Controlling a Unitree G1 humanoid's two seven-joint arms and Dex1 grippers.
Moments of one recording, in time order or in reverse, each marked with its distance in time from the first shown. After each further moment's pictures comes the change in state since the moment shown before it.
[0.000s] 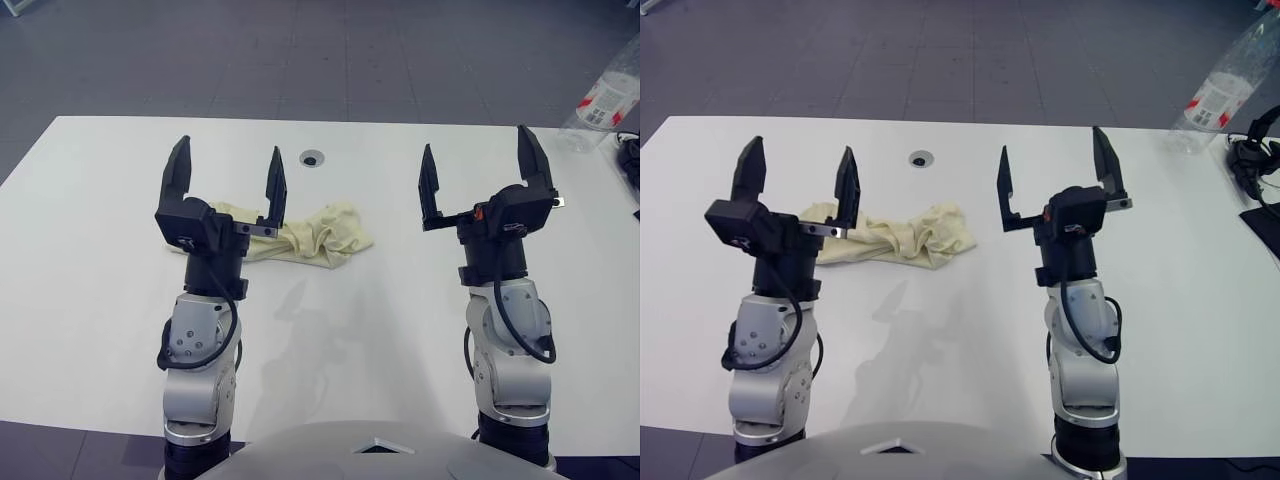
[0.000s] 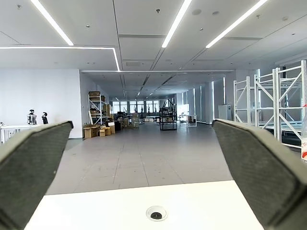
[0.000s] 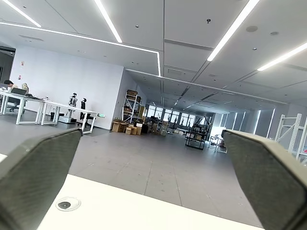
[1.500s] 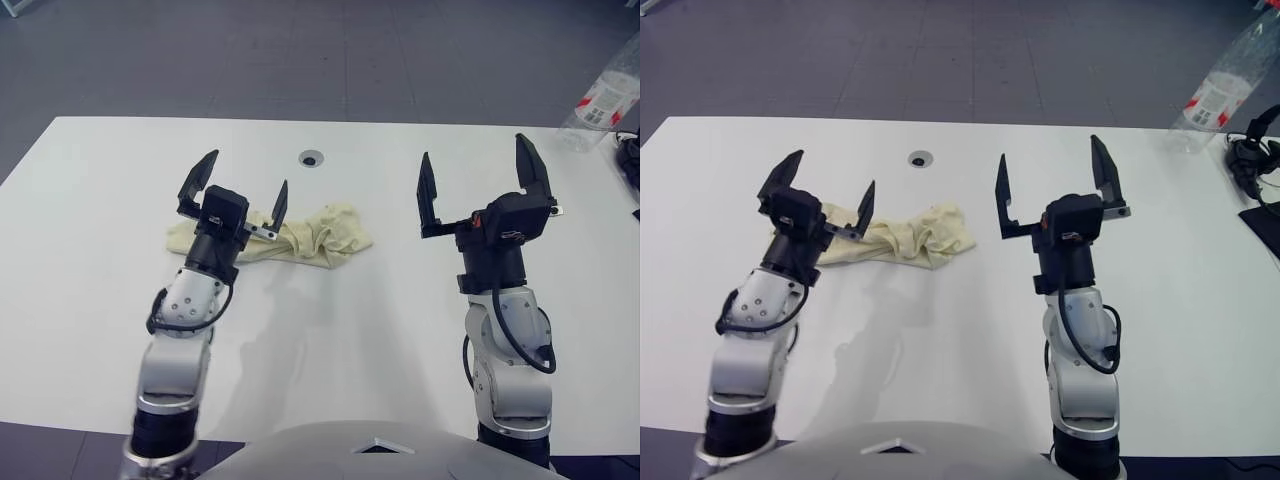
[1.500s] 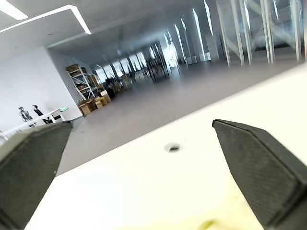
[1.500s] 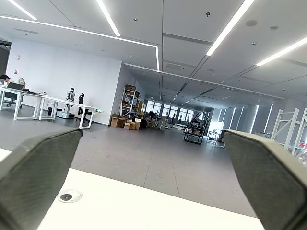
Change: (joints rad) left arm -0.157 0.371 0.066 0.243 0.206 0.209 -0.164; right arm 0.038 0.015 0.021 -0.033 -0.021 0.034 -0.016
